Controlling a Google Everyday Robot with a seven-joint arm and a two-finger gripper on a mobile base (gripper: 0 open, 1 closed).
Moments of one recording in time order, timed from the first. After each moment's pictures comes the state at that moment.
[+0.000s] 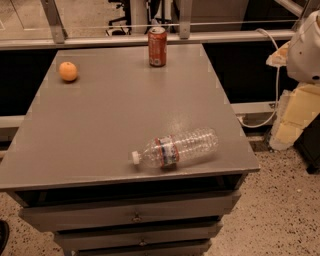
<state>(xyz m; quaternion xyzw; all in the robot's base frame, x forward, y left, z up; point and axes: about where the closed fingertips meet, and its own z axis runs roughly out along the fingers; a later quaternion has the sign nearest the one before) 0.438 -0.217 0.976 -0.60 0.78 -0.03 0.16</state>
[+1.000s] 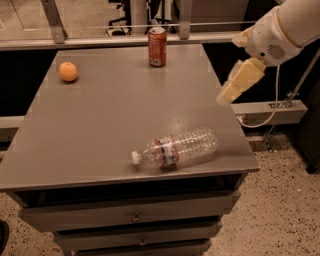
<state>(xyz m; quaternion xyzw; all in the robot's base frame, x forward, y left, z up) 0.564 -0.170 0.964 -0.56 0.76 0.06 0.32</state>
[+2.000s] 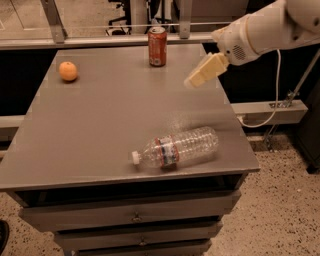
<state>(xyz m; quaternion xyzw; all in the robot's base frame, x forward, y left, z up) 0.638 -0.123 0.954 -0.50 0.75 0.12 0.42</state>
